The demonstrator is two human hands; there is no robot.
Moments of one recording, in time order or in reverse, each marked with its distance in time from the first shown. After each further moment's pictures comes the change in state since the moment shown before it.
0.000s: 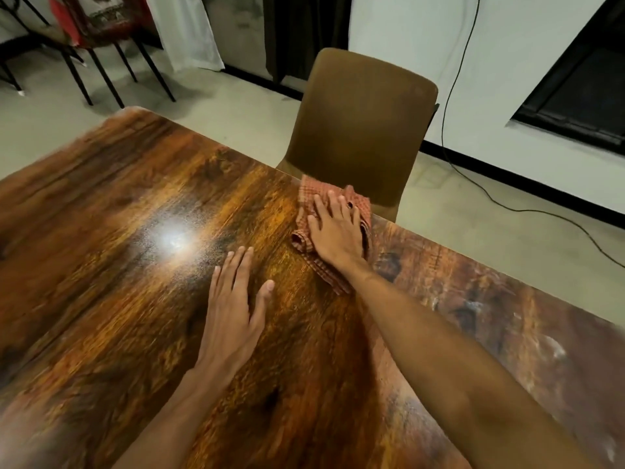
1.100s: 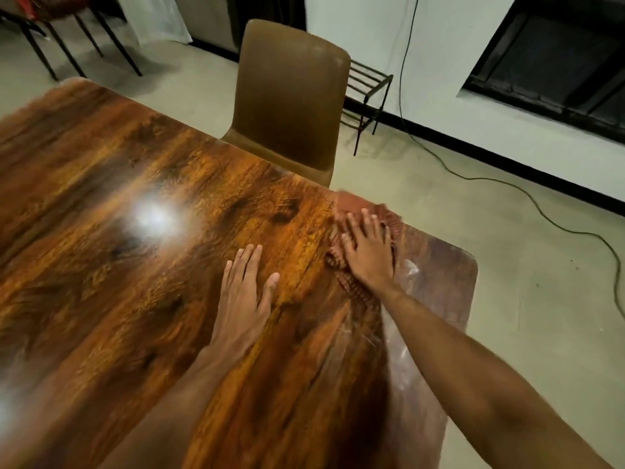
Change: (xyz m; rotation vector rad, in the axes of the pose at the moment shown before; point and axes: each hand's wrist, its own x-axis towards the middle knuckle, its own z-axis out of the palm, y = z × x) left_hand -0.123 0.177 0.085 0.001 -0.114 -0.019; right_hand -0.200 0.233 -0.086 -0.063 -0.058 0.090
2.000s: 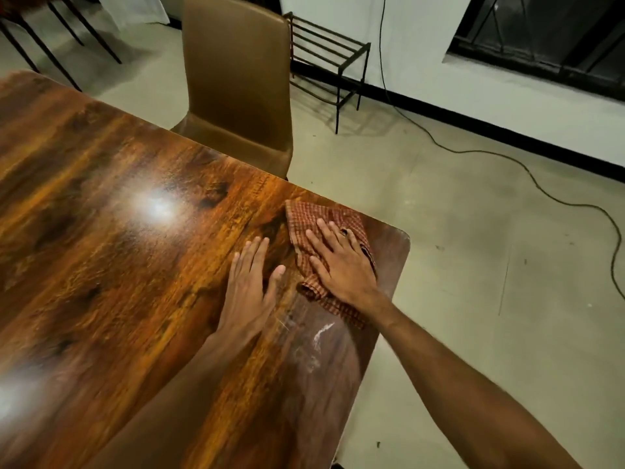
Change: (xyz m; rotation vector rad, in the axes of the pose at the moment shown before) left_hand -0.006 0.136 0.103 0.063 -0.089 -0.014; right_hand -0.059 0.128 -0.009 -0.067 -0.023 -0.351
